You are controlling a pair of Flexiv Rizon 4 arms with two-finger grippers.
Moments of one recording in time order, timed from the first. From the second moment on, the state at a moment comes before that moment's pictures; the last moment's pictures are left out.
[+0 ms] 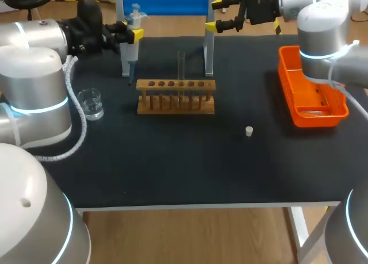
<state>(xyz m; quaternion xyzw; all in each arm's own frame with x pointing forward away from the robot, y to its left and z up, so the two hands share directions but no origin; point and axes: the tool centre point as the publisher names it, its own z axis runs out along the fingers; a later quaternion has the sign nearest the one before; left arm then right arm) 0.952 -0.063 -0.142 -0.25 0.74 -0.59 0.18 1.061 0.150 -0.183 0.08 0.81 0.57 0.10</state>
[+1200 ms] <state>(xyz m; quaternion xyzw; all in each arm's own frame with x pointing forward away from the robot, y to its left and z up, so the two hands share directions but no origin) 0.995 -0.046 -0.142 -0.30 0.75 -0.55 0.20 1.061 0.150 -0.183 0.08 0.81 0.57 0.10</state>
